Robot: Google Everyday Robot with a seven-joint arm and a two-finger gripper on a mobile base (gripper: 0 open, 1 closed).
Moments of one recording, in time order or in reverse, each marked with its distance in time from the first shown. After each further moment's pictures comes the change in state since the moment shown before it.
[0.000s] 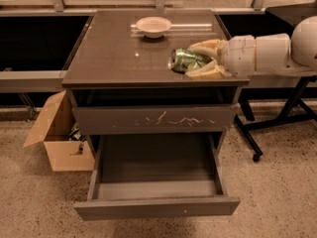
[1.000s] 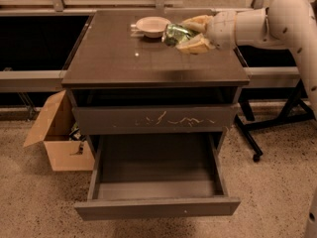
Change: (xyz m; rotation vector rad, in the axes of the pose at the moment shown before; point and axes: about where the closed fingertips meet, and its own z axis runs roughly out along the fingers) arm 0.026 -0.093 0.037 0.088 0.066 0.031
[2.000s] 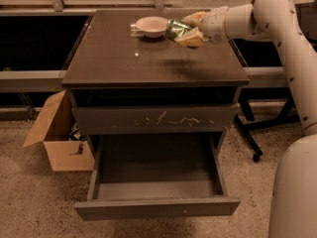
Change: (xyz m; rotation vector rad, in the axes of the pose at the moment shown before) arm 0.039 -0.045 0.028 0.074 0.118 0.112
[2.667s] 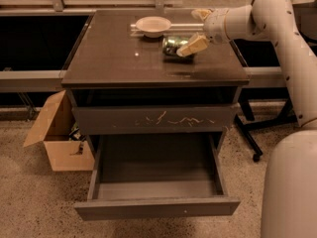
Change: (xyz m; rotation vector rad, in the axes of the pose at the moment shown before) arm 0.021 -0.011 0.003 0.017 0.054 0.059
